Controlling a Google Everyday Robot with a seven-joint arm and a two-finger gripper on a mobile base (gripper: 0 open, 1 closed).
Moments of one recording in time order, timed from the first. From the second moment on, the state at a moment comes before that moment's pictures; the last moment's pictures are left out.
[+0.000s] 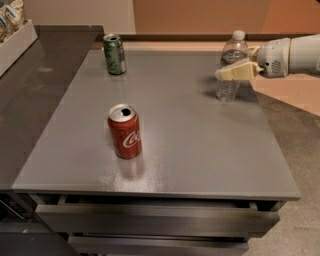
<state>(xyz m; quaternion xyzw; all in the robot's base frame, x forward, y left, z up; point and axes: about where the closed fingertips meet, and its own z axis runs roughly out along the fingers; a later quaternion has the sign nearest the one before) 0.673 -0.199 0.924 -0.44 0.71 0.25 0.49</state>
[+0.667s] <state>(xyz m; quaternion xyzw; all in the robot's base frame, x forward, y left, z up) 0.663 -0.192 0.948 -0.44 0.69 0.27 0.50</state>
